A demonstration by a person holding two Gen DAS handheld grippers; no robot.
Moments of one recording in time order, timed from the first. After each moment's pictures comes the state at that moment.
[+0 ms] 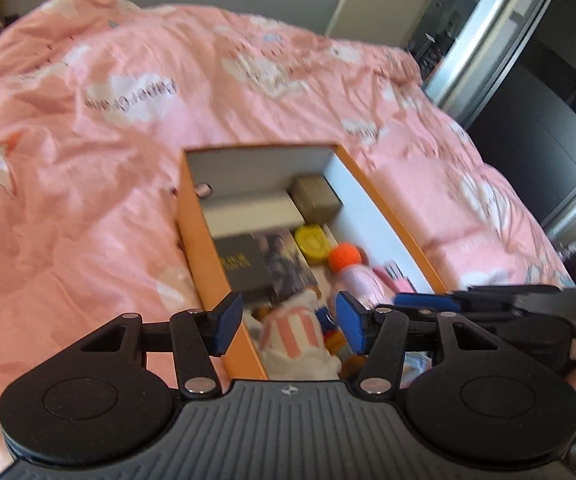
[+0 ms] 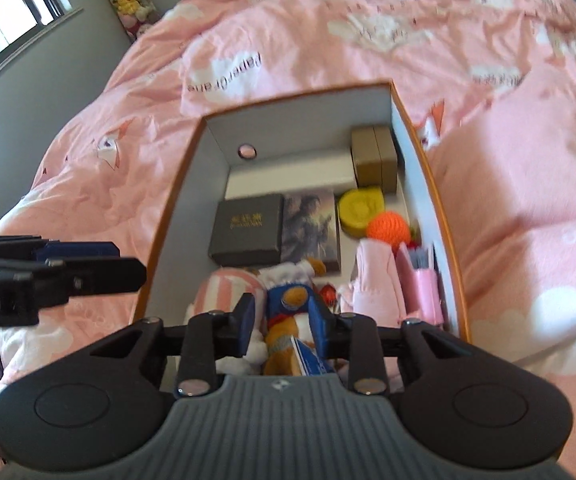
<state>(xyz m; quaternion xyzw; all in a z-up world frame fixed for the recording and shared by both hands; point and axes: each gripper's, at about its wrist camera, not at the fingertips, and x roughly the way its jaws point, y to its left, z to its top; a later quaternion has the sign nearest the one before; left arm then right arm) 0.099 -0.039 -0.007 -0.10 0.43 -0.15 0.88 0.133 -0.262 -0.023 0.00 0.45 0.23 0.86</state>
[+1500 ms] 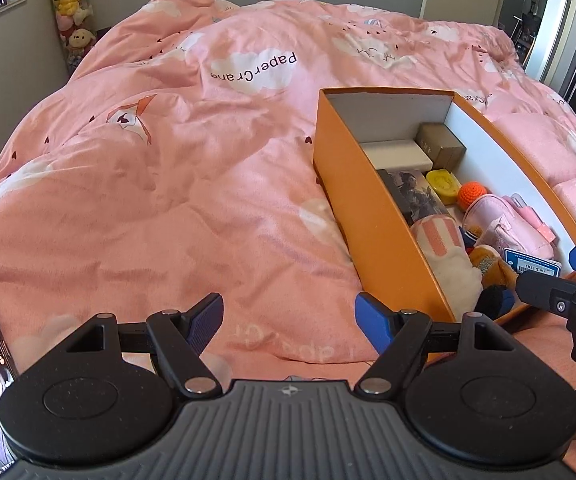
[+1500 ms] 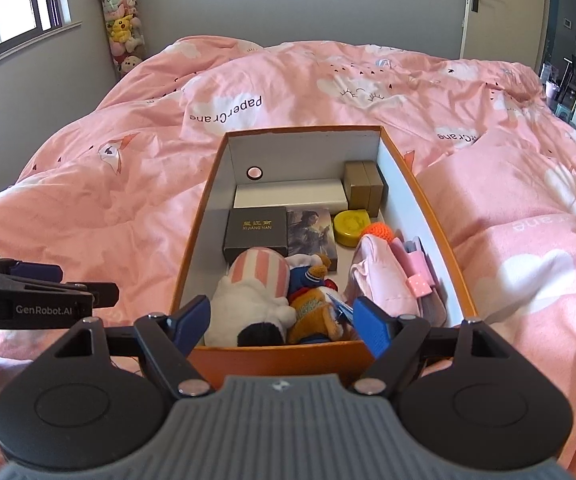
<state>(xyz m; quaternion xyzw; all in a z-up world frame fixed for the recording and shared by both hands) 0.032 -0.011 -0.047 -0.01 0.46 0.00 0.89 0.041 -0.237 -0.023 -0.04 0.38 0.18 0.91</state>
